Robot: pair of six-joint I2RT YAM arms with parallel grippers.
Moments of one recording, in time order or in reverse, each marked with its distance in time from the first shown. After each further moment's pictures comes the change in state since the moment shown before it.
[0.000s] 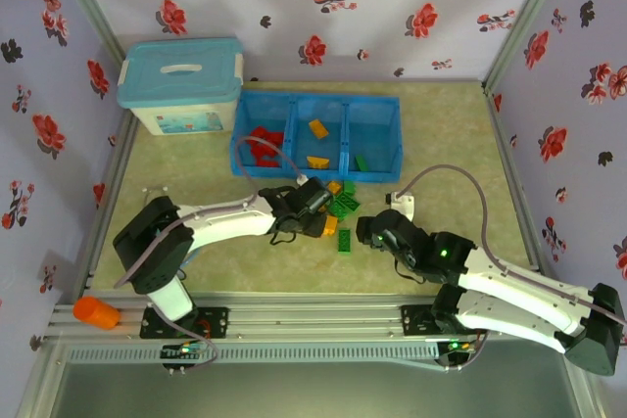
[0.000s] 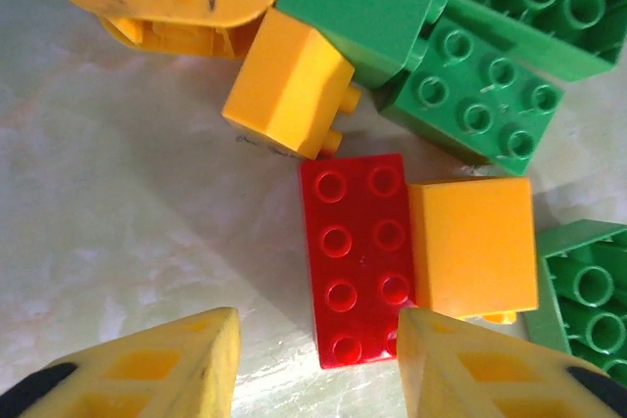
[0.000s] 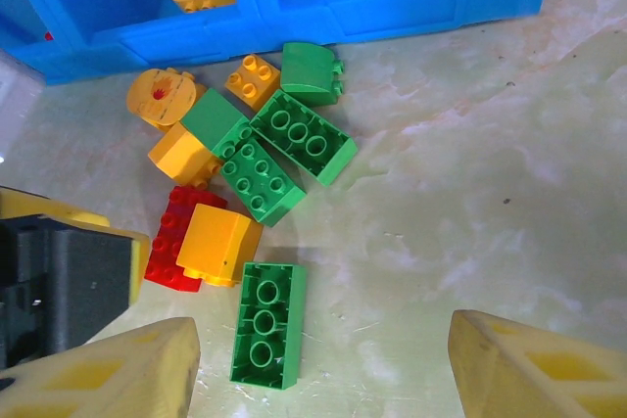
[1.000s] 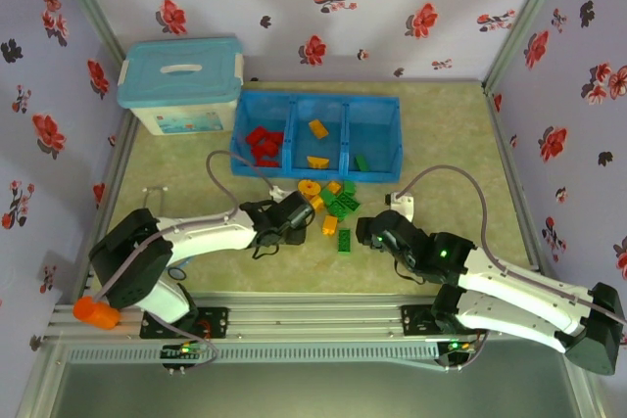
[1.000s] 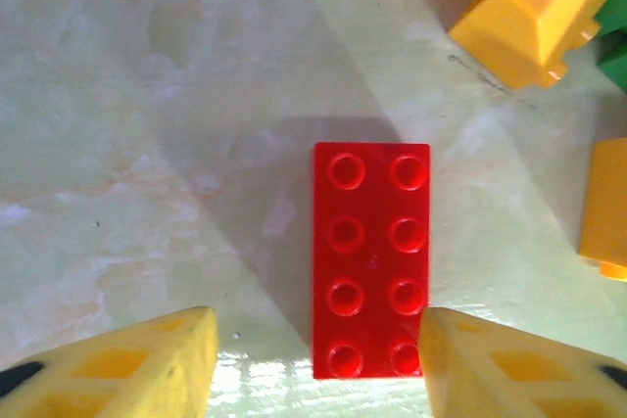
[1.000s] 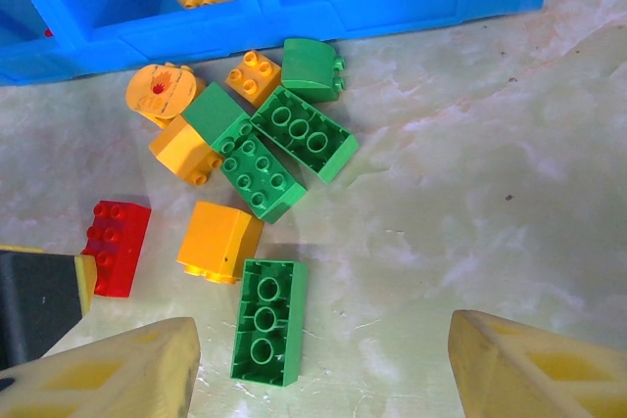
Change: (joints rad) left arm 0.002 -0.150 -0.197 0.009 -0.117 -0.193; right arm 0.006 0.000 -0.003 0.001 0.000 0.003
